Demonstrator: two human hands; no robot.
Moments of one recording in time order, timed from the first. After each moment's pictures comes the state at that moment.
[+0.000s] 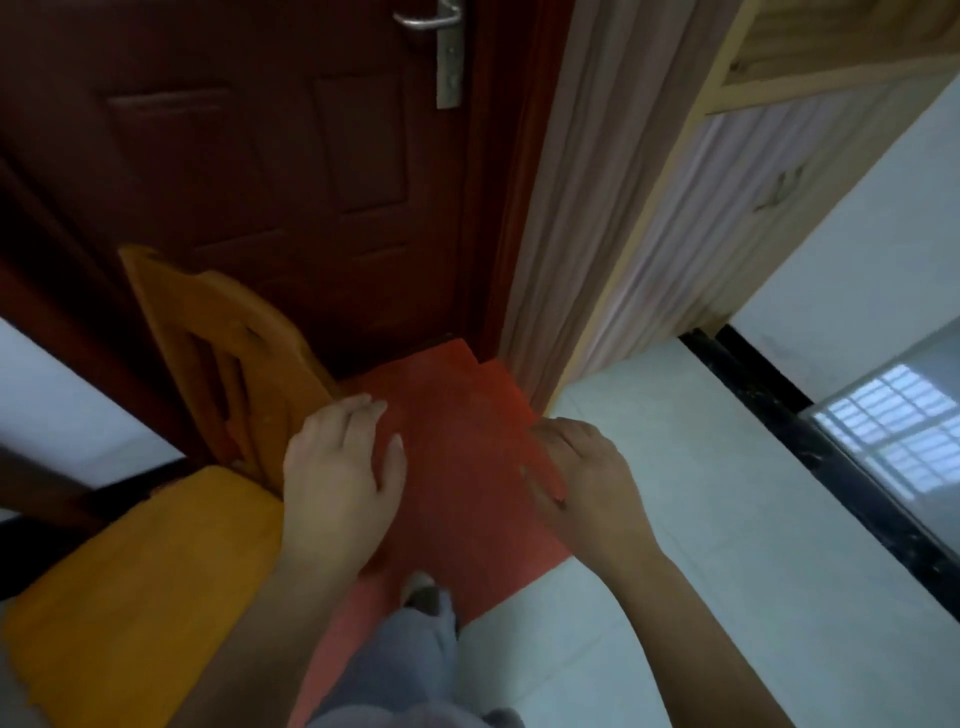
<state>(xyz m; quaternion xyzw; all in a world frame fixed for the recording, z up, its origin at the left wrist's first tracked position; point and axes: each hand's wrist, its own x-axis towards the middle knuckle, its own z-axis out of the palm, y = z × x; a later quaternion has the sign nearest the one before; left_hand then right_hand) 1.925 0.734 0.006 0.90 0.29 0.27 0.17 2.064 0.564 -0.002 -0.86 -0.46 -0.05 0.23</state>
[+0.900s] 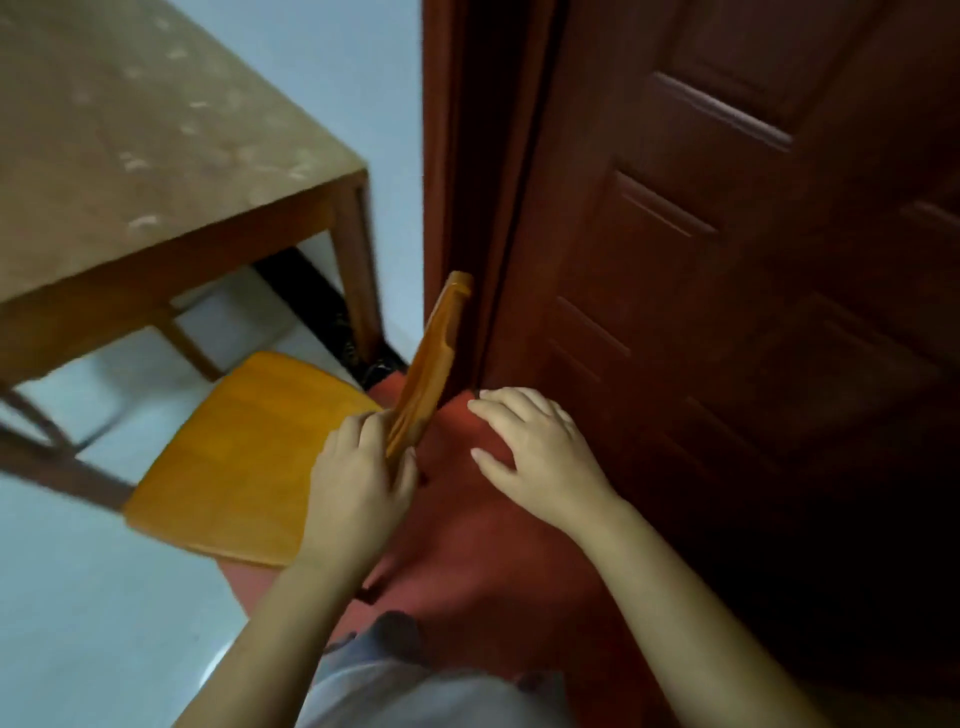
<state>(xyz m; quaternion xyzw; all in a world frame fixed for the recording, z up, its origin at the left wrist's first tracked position) 2.063 0.892 -0.025 0.53 0.80 0.28 0.07 2.222 0.986 0.000 -0.36 -0.92 0.12 0.14</state>
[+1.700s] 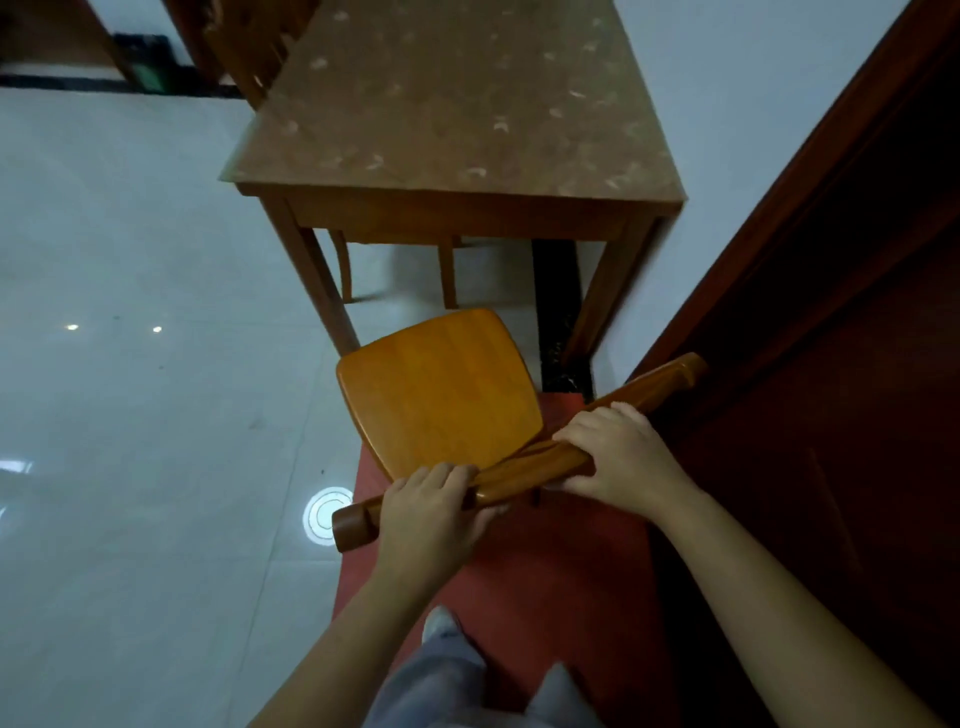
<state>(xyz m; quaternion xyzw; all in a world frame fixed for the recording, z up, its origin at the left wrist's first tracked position) 2.096 0.877 -0.077 0.32 0.92 0.22 -0.06 2.128 1.102 -0.038 0.04 -0.99 0.10 -0.06</state>
